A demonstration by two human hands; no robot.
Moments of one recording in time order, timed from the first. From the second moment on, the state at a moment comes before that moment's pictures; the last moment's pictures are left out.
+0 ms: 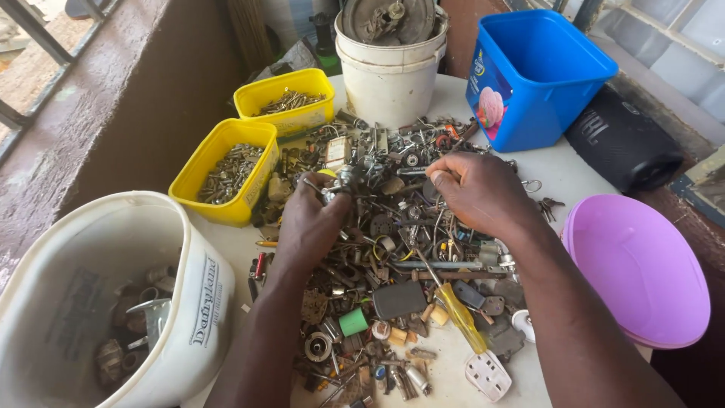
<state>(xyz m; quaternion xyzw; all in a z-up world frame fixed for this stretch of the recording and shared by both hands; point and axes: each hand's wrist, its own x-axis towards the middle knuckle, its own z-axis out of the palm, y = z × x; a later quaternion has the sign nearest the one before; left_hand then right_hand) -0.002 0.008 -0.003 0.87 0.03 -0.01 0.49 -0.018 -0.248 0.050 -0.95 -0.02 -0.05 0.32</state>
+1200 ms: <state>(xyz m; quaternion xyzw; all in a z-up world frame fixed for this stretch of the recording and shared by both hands) 0.004 -0.024 0.015 0.81 -0.07 0.10 0.57 -0.040 -0.277 0.069 -0.96 0.08 -0.06 0.27</state>
